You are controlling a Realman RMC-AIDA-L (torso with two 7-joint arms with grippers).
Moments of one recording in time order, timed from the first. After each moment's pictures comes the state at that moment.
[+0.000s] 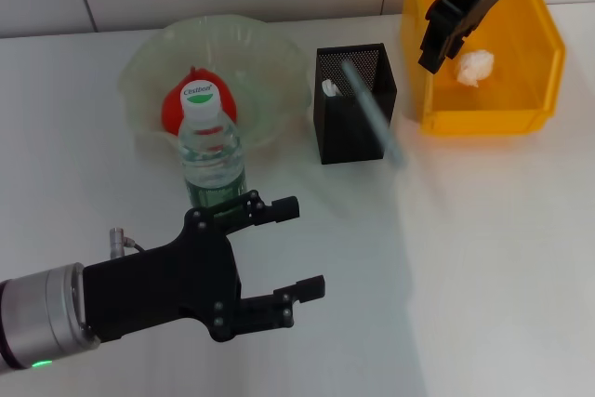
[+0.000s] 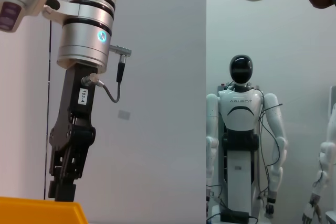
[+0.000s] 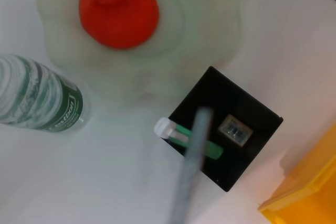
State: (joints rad) left arm -0.39 -2.06 1.47 0.44 1.17 1.65 -0.82; right arm 1.36 1.85 -0.92 -0.58 -2.88 -1.71 2.56
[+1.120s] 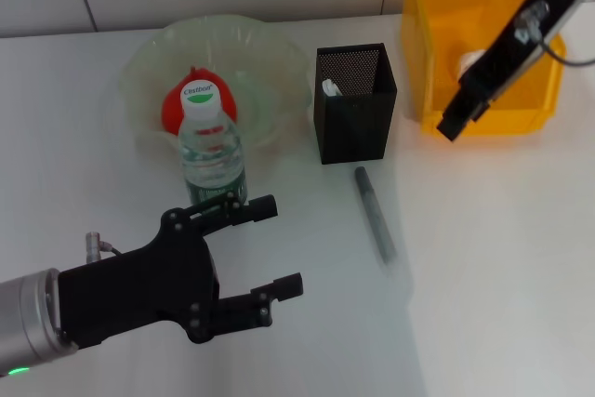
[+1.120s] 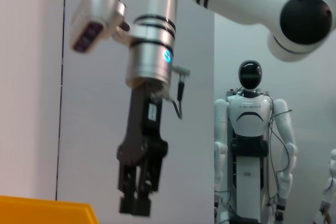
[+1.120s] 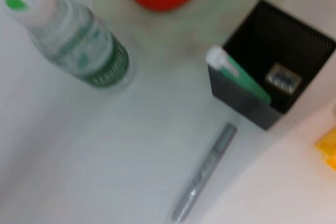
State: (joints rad) left arm -0.36 -2.04 1.45 0.44 1.16 1.68 -0.82; right arm 1.06 2.02 -0.92 -1.17 -2.84 -2.01 2.59
